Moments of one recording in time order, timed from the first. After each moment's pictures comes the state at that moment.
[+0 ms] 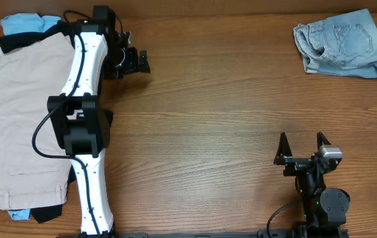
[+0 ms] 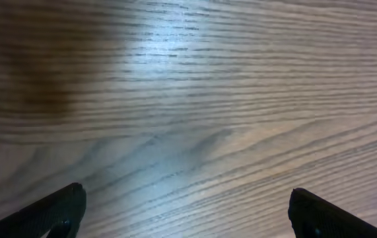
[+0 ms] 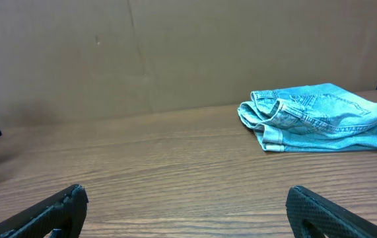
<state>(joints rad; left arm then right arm) -0.01 2.47 2.28 -1.24 0.30 -0.09 0.00 0.01 0.02 -0.03 -0.04 0.13</state>
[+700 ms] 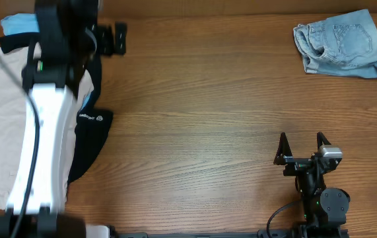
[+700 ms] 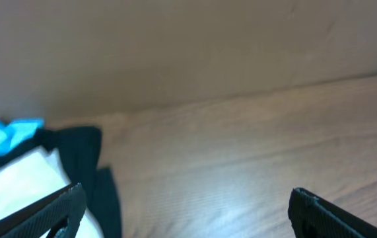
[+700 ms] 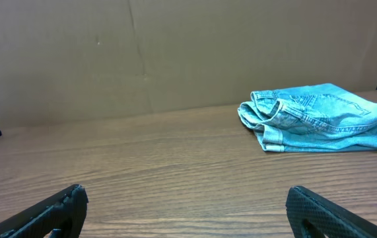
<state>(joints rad) 0.01 1.56 1.54 -0.52 0.18 0.06 0.00 0.01 0.02 -0.03 -0.04 0.13</state>
